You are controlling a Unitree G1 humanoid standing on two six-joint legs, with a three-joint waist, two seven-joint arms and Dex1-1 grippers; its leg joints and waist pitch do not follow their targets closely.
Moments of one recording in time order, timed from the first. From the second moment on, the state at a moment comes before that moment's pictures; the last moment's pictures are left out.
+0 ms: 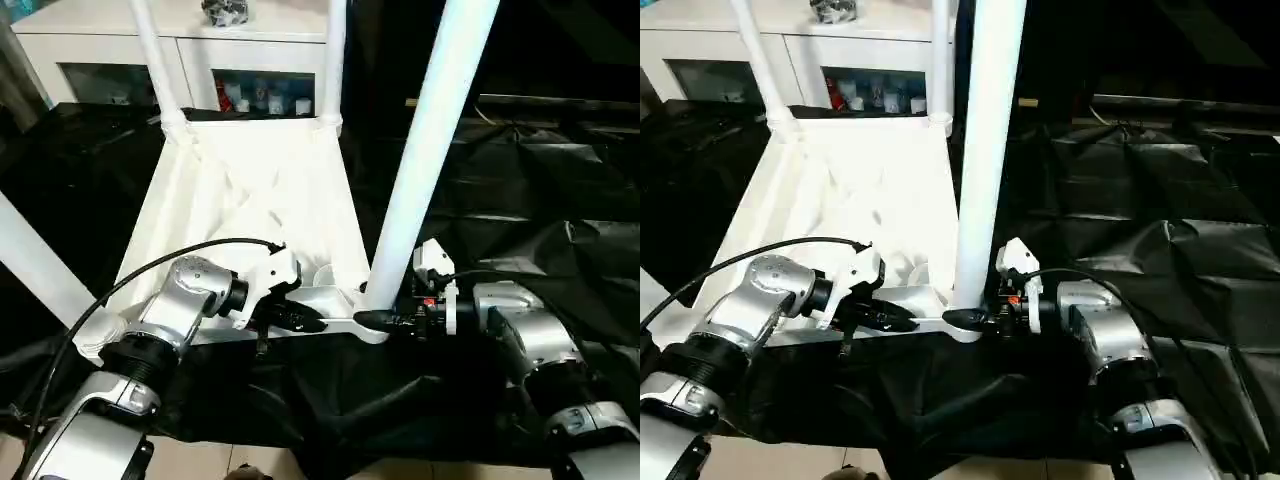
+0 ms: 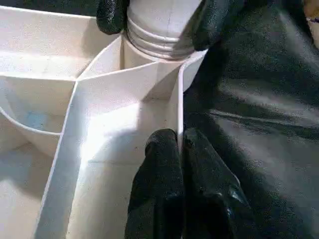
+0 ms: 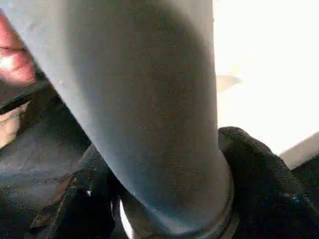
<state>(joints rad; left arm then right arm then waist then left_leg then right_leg) -0.60 0.33 -0.27 0.63 0.01 0.11 -1.28 -0.50 -0.28 0.11 0.64 0.18 0.12 1.17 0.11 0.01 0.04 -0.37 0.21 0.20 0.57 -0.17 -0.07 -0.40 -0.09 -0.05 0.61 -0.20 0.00</state>
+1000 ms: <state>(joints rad) -0.56 0.27 -0.24 0.55 -0.01 0.20 -1.16 -0.53 -0.24 0.10 0.72 0.14 0.00 1.03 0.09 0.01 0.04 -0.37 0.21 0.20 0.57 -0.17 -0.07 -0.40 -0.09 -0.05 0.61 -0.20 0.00</state>
